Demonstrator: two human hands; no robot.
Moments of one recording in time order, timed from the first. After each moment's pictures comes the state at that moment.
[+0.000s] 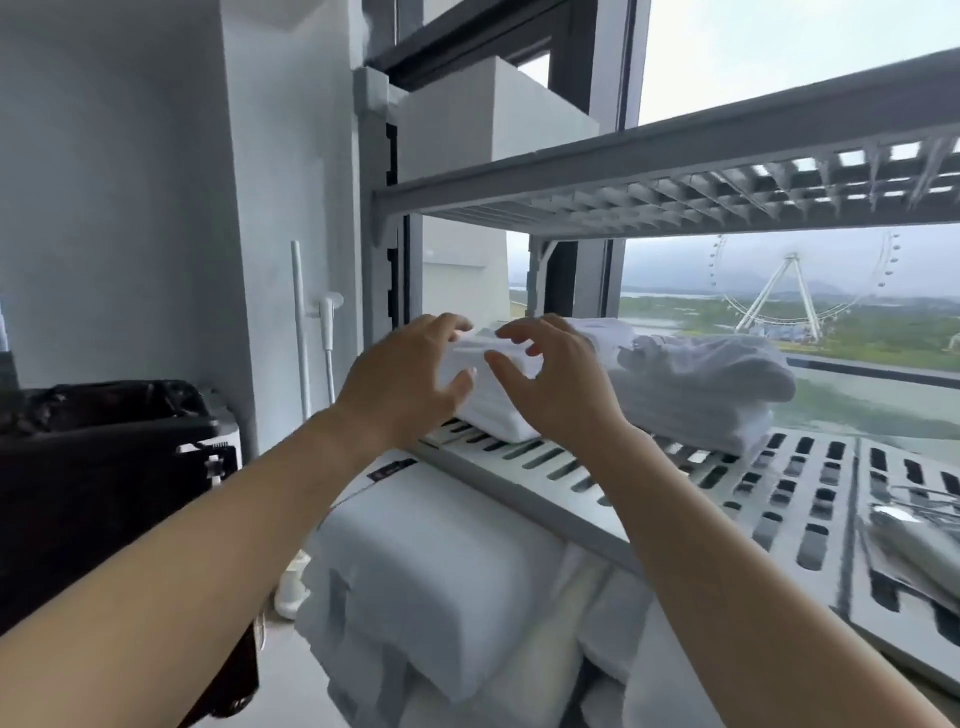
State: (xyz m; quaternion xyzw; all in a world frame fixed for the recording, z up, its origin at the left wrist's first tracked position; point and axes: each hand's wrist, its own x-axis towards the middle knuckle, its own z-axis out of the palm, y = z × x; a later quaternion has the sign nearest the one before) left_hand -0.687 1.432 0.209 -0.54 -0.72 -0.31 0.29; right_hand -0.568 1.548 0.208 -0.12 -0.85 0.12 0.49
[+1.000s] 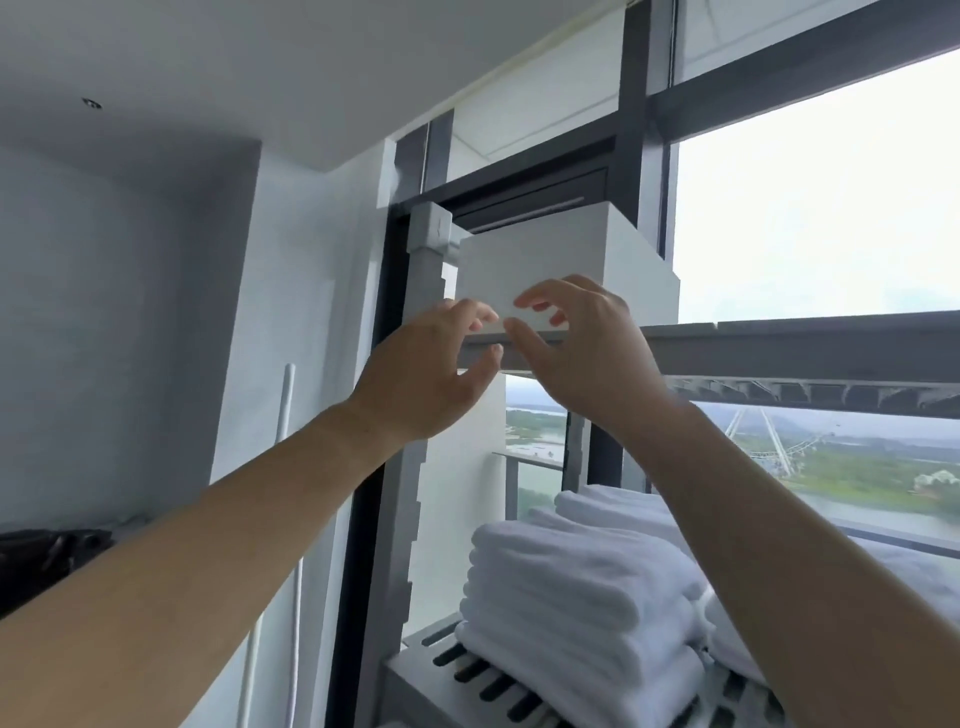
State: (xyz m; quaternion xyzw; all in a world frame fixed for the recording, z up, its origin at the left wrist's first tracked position) left_hand -0.891 1.514 0.360 -0.57 -0.59 -0.40 0.40; right_hand -0.757 1.606 0.385 -0.06 -0.81 -0.03 0.59
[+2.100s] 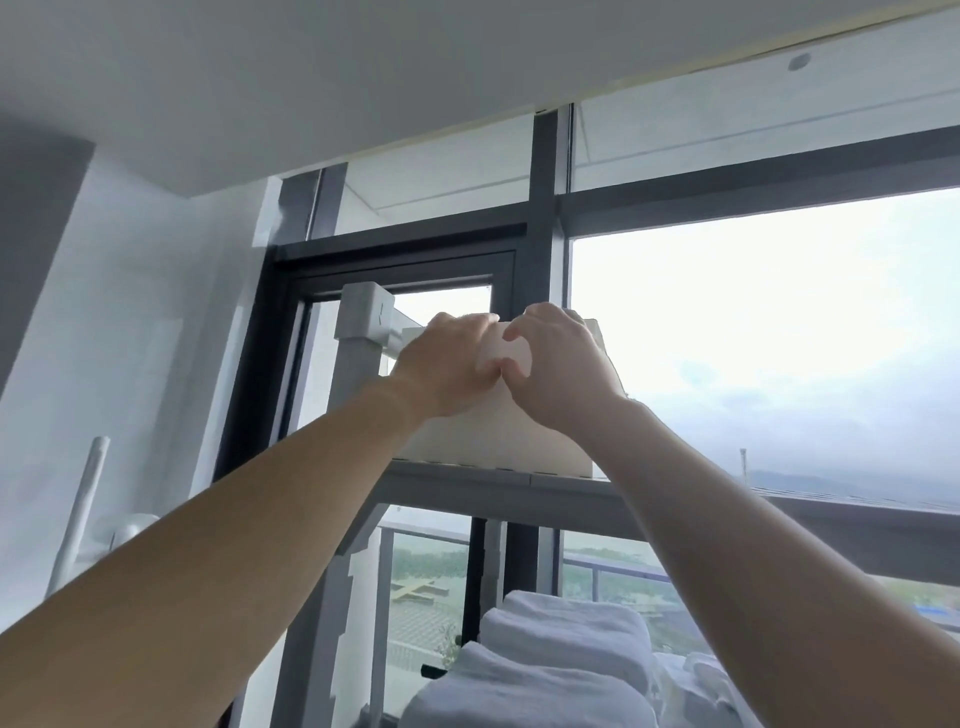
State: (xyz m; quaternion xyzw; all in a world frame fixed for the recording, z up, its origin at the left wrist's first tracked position) left_hand -0.962 1.628 0.506 -0.65 -0.56 -0.39 0.34; right_hand -0.825 1.657 0.499 -0.26 -0.78 -0.25 0.51
